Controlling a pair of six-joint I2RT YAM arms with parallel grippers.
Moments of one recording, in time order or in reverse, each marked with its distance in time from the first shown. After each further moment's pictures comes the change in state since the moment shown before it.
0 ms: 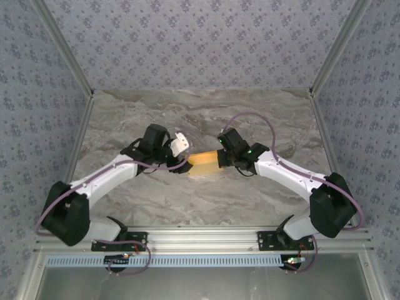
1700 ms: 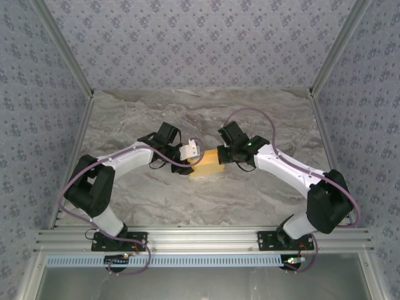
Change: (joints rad) left arm 0.006 0.327 0.166 -0.153 0.136 0.411; right arm -0.037 0.042 0.098 -0.102 -0.072 -0.008
